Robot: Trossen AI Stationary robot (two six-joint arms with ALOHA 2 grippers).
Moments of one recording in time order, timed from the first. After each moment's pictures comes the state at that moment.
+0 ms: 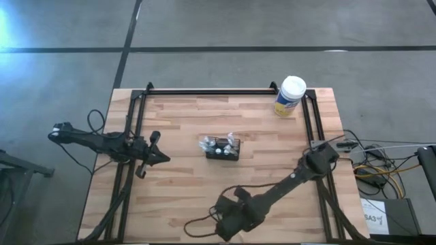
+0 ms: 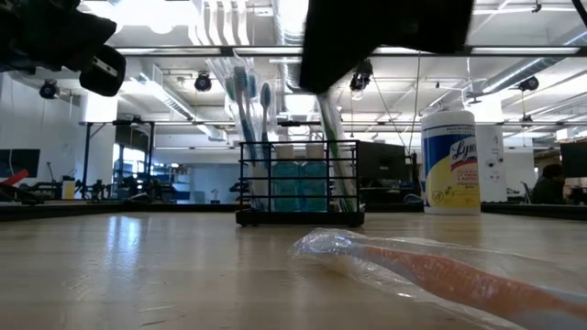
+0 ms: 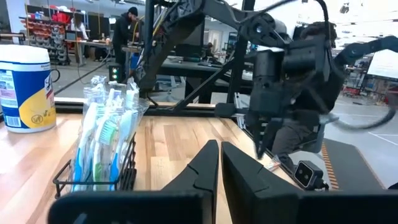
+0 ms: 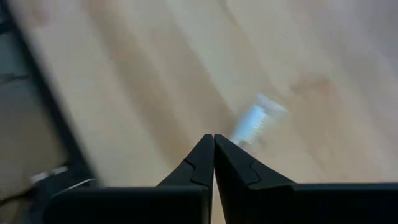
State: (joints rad) left arm -0.26 0.25 0.11 0.13 -0.02 -0.13; right arm 0.59 2.27 2.00 -0.98 0.30 1.09
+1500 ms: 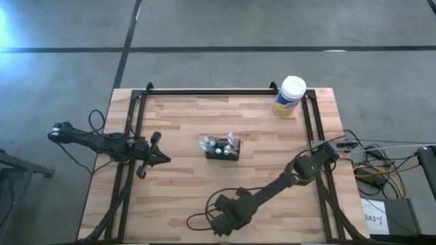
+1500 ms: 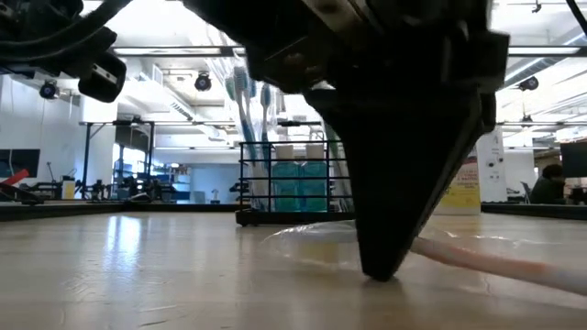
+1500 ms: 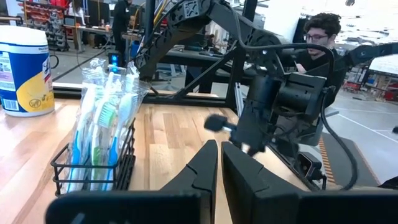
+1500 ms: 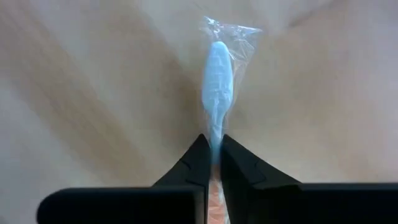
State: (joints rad) left arm -0.26 0.25 0.11 0.10 -0.02 -0.16; right arm 0.54 2.44 2.08 -1.13 0.17 1.16
